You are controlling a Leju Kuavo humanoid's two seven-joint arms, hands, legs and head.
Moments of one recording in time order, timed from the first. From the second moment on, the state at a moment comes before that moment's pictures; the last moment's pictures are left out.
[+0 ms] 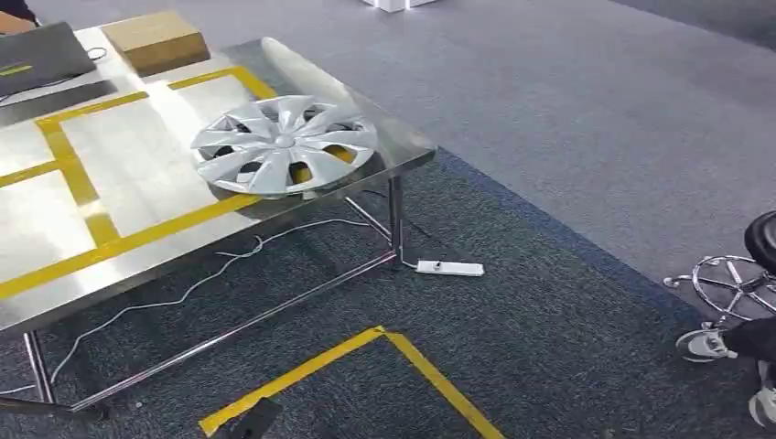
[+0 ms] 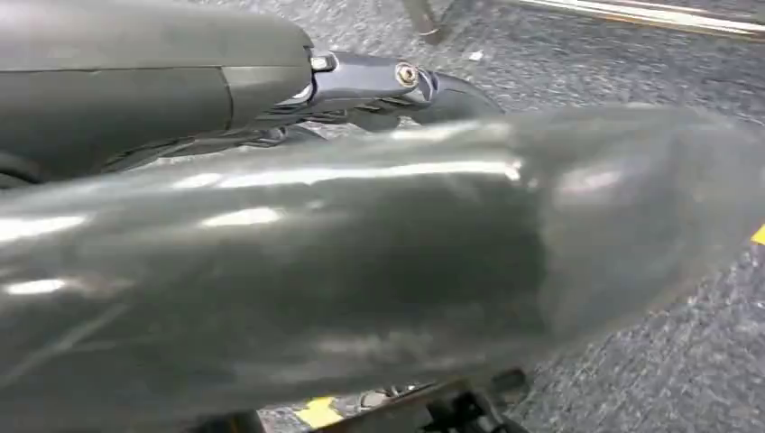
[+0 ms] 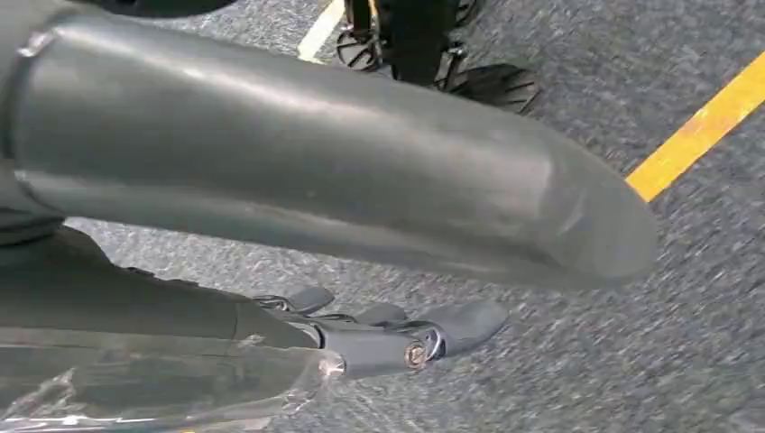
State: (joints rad) left arm -0.08 -0.08 -0.46 -0.17 0.14 0.43 -0.21; right arm -0.04 0.13 -0.88 -0.22 0.64 -0.21 -0.06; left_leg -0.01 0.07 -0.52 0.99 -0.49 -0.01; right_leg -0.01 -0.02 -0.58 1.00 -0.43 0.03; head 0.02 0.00
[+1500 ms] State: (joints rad) left arm -0.04 -0.05 -0.44 -0.17 0.20 0.56 -0.27; right arm -0.03 0.17 -0.81 -0.20 0.75 -0.15 0.08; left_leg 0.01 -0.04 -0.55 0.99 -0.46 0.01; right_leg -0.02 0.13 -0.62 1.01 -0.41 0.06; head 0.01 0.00
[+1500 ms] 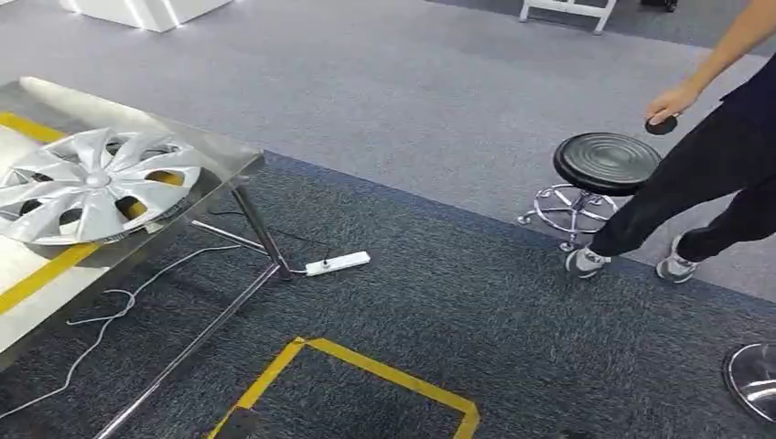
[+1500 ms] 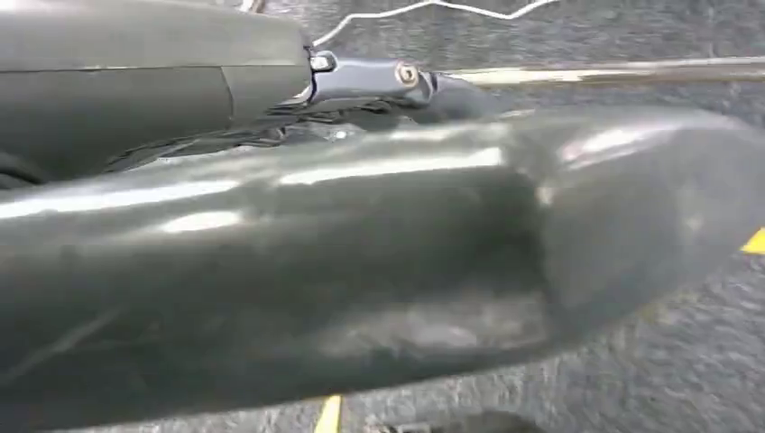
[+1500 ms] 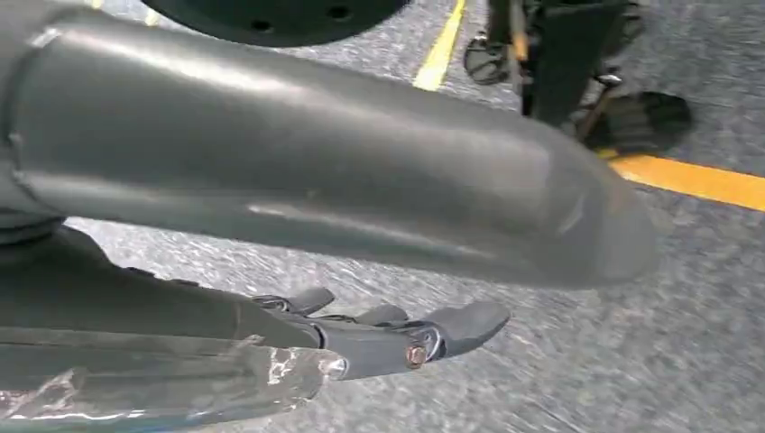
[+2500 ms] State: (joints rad) left arm -0.05 -0.07 -0.49 -0.16 0.09 0.43 0.00; right arm -0.05 0.13 -0.82 -0.20 0.71 -0.16 0.02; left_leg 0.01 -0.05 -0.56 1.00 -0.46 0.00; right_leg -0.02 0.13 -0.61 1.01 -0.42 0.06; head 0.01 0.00
